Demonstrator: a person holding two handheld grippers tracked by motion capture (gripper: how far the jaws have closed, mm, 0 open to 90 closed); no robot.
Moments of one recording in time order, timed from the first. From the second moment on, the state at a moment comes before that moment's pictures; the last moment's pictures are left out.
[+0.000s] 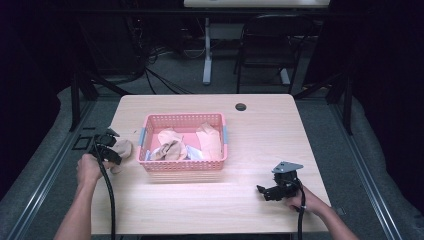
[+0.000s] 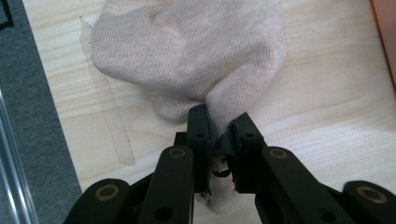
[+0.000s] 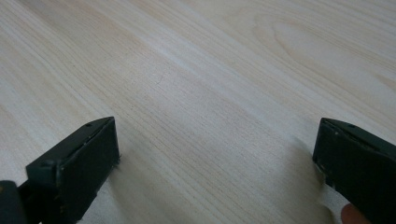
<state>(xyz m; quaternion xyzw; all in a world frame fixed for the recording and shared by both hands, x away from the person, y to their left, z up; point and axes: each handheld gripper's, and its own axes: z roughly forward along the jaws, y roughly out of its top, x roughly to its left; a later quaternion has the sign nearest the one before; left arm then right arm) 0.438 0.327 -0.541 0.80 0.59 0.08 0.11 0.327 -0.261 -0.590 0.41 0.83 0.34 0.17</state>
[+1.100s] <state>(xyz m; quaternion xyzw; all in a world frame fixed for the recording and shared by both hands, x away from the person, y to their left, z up) 0.426 0.344 -0.431 0.77 0.59 0.12 0.20 0.327 -0.260 -0.590 0.41 0.83 0.34 0.17</state>
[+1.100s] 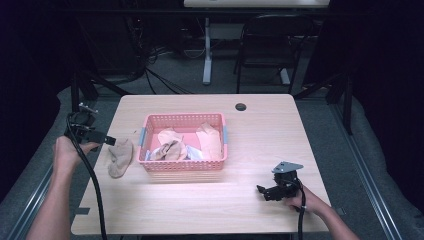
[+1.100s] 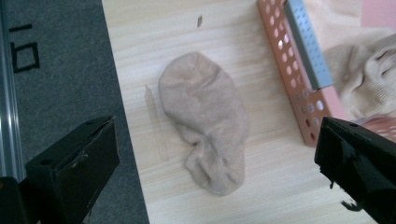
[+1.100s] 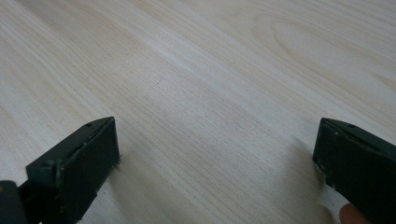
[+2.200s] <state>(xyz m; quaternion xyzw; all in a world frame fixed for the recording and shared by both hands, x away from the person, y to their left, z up) 0.443 0.269 -0.405 0.82 0.51 0.14 0.22 0.327 -0.260 -0.590 0.41 0.83 0.34 0.17</state>
